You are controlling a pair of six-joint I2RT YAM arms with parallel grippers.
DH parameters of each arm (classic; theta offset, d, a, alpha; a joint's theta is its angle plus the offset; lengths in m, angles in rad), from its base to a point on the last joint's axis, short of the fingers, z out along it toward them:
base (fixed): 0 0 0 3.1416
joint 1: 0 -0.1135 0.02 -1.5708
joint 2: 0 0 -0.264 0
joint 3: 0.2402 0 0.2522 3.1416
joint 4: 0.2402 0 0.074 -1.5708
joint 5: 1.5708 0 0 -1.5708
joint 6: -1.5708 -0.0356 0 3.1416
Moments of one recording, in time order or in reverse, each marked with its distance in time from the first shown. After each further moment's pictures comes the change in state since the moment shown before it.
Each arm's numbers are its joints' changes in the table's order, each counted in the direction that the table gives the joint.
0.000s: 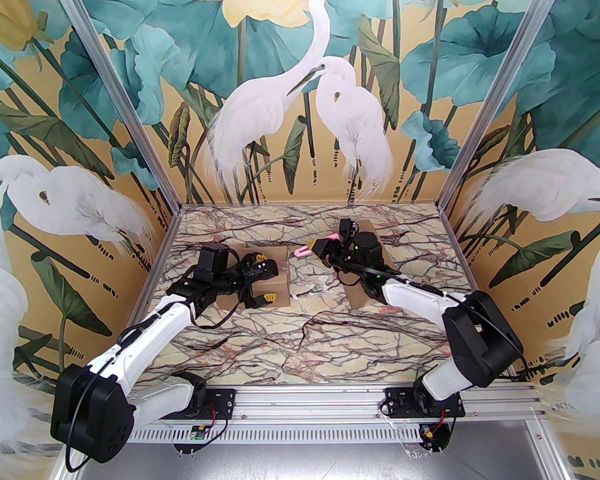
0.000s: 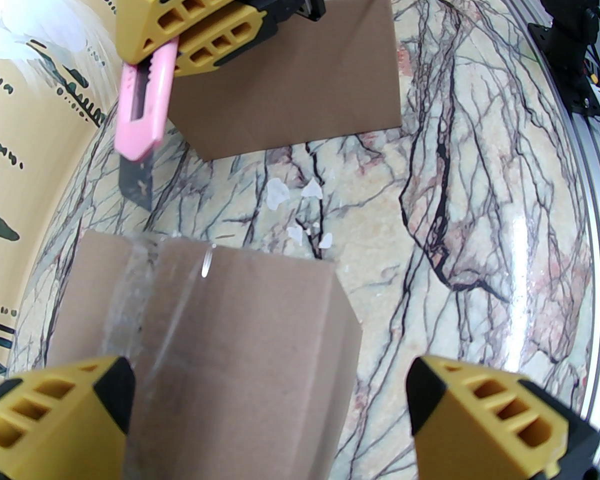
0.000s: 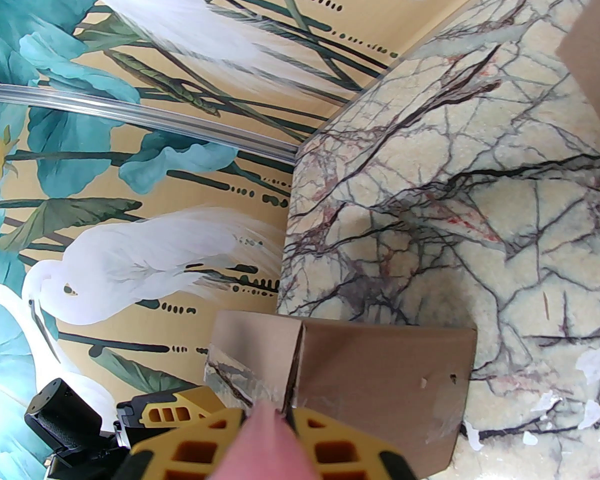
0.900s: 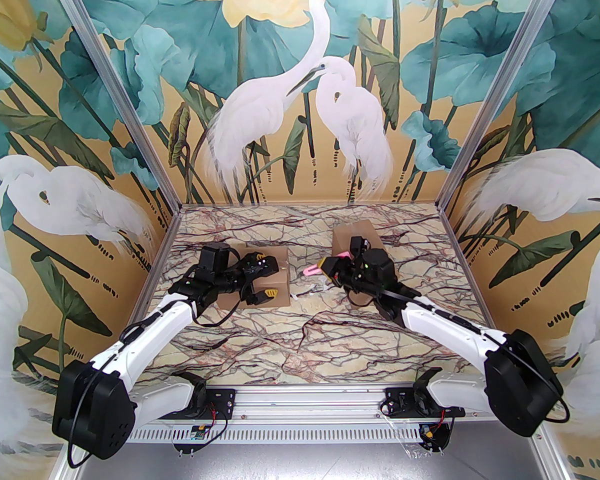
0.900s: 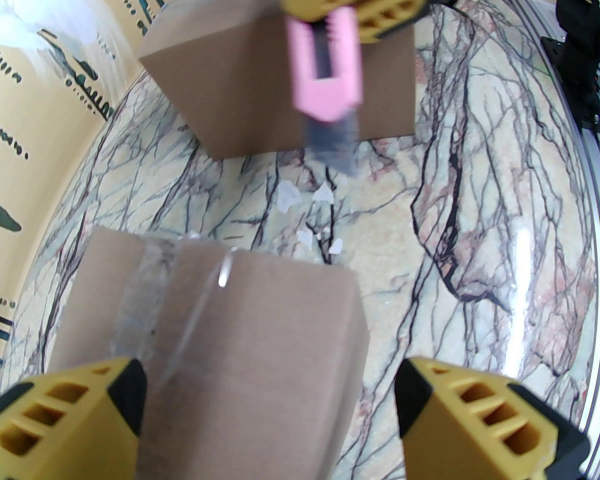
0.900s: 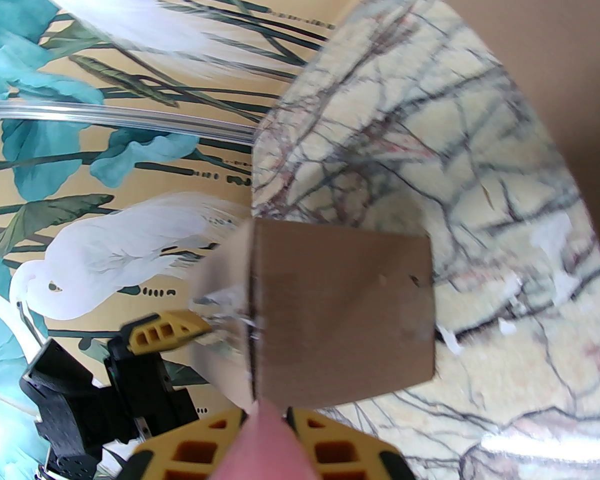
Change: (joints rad) left arm 0.000 -0.009 -0.003 -0.045 0.013 0.041; right arm -0.053 0.290 -0.123 0.256 0.108 -0.023
